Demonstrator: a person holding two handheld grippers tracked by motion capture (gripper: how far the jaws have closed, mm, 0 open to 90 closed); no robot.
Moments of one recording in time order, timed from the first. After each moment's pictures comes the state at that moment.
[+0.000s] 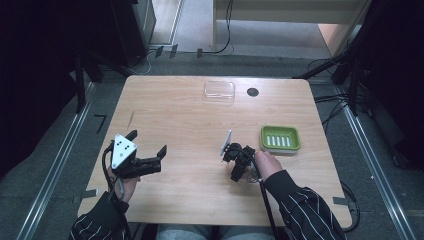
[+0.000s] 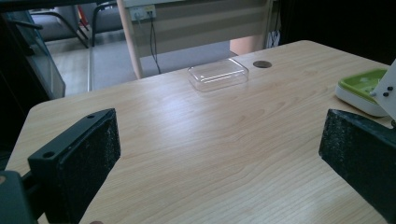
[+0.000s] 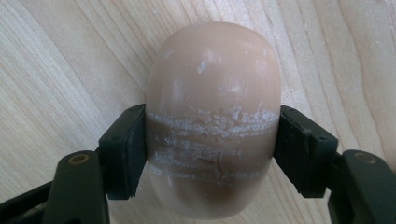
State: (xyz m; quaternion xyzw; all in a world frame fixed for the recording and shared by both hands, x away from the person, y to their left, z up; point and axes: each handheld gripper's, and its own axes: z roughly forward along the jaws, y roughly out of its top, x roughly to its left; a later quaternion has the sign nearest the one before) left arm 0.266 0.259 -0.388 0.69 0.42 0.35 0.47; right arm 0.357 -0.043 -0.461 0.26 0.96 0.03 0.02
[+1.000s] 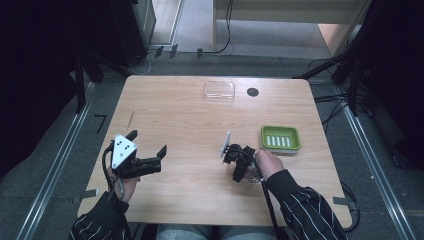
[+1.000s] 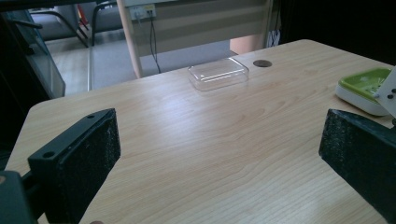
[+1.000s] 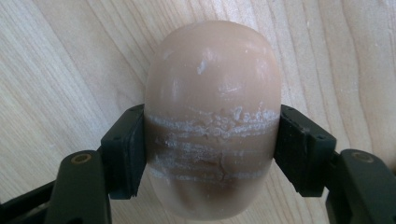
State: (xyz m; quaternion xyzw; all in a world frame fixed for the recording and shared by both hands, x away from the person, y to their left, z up) left arm 0.266 0.259 -0.388 0.69 0.42 0.35 0.47; right arm 0.356 -0.044 -0.461 0.24 0.97 0.02 0.03
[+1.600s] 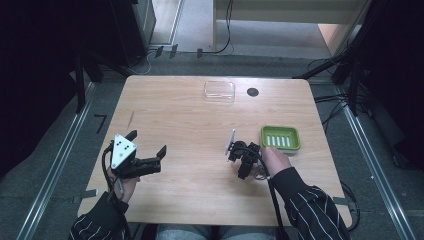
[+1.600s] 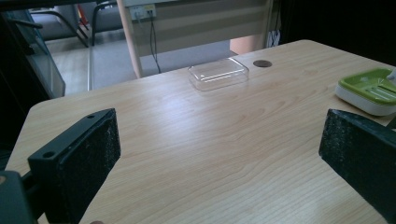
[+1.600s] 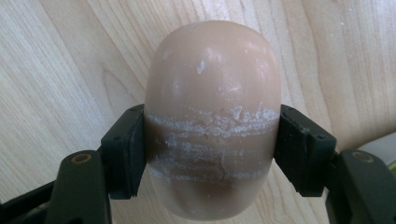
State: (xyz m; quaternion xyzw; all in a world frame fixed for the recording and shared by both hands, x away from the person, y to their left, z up) left arm 0.266 0.260 -0.388 0.69 0.42 0.34 0.47; right arm 0.357 -0.058 -0.445 0.22 0.97 0.02 0.05
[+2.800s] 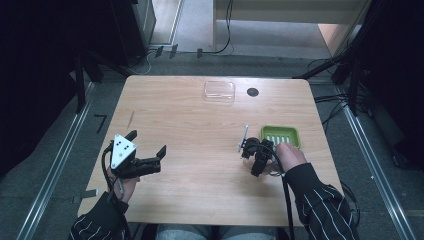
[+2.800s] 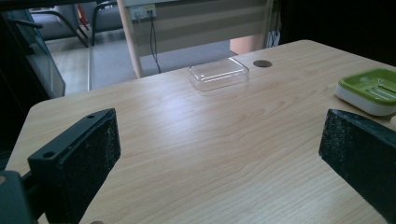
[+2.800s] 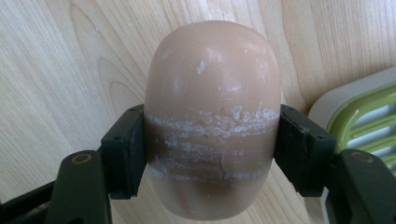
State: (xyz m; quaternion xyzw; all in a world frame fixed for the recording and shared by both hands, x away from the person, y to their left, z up) left arm 0.266 0.260 -0.388 0.69 0.42 0.34 0.47; right arm 0.360 -0.092 -0.432 0.21 0.98 0.01 0.05
